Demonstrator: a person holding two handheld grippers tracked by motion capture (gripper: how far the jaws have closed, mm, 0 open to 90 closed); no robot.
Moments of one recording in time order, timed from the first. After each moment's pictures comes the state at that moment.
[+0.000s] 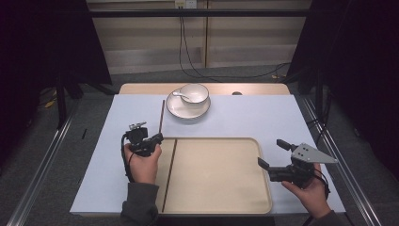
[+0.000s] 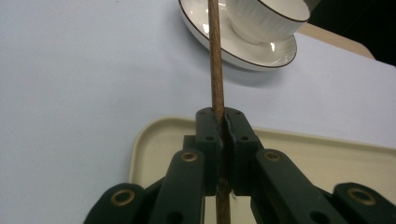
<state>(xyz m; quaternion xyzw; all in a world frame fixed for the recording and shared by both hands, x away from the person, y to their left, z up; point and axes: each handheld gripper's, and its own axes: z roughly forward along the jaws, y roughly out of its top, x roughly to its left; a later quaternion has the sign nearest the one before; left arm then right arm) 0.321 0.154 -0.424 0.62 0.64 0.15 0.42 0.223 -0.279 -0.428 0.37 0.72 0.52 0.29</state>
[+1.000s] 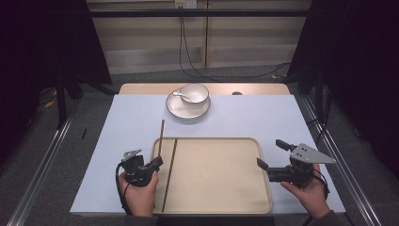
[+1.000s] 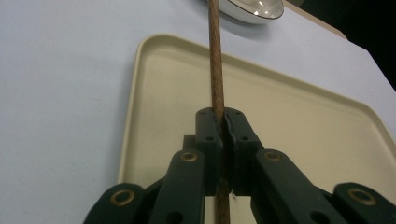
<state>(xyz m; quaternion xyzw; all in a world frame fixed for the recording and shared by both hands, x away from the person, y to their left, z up) 0.253 0.163 -0.449 0.61 0.65 0.11 0.44 0.223 -0.277 -0.429 0.37 0.72 0.52 0.28</state>
